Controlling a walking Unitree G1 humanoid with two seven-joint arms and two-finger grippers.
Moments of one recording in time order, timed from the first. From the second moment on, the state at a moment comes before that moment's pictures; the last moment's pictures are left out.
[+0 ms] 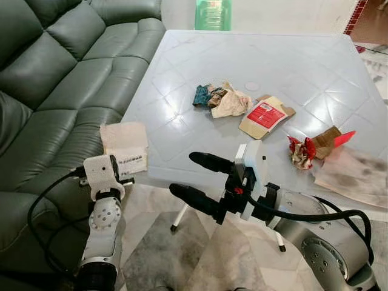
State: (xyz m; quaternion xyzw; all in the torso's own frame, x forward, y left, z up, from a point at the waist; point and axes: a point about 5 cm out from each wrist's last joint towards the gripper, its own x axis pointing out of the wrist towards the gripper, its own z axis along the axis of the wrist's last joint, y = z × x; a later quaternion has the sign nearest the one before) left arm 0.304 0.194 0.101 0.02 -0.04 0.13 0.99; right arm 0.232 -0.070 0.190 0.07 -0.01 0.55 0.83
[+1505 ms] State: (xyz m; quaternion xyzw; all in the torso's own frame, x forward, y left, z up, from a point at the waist) left arm 0.292 0.096 0.152 0.00 -0.13 -0.16 0.98; right arm 0.320 -0.155 0.175 -0.16 -0.05 0.00 0.99
